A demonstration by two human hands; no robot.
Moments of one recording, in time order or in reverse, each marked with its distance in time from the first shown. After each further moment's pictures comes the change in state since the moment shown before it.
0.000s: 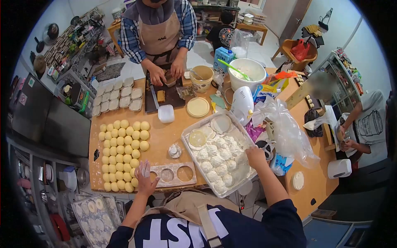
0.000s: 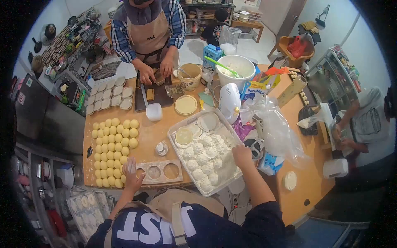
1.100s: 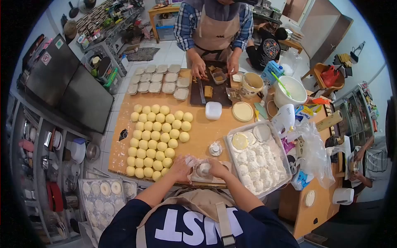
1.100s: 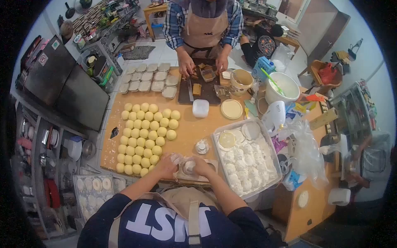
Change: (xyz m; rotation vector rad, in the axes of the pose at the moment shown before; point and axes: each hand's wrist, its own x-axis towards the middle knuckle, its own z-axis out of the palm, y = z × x) left_hand 0.033 -0.039 -0.003 0.059 -0.638 0.159; right_hand 0.084 -0.307 -0.009 1.007 -0.390 -0.283
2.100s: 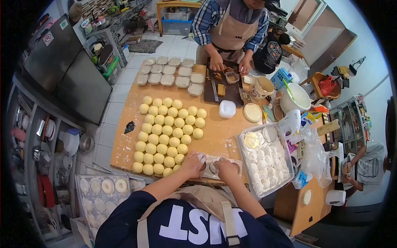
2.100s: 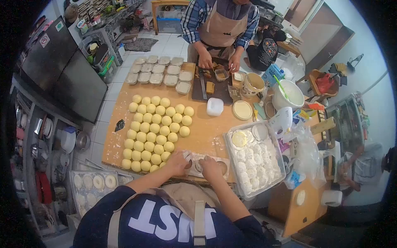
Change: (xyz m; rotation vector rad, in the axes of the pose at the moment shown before) left_hand -0.008 -0.021 0.013 -0.017 0.091 0.048; right_hand -0.019 -0.057 0.031 -0.620 0.212 0.063
